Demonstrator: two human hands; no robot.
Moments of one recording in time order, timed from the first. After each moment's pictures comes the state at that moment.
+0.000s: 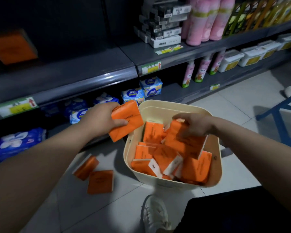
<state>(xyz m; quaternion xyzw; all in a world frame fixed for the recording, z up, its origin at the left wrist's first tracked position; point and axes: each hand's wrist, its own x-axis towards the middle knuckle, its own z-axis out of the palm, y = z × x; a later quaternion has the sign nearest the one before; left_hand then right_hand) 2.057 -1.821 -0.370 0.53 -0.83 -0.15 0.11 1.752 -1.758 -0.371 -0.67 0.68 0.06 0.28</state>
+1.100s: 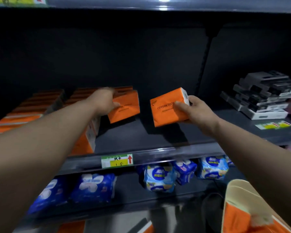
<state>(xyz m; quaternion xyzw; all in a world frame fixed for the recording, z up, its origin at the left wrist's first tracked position) 2.322 -2.006 -0.234 0.70 -0.70 0.01 0.13 2.033 -2.007 -0.267 -0.61 0.52 -0.43 0.42</state>
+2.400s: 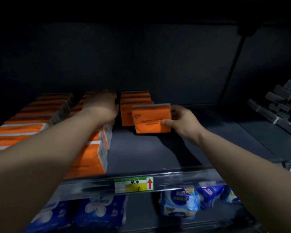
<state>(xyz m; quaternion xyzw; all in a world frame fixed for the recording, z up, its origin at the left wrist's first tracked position) 2.381 -2.050 -0.262 0.72 -0.67 0.12 0.12 2.133 -2.068 -0.306 -0.69 0.49 -0.39 0.37</state>
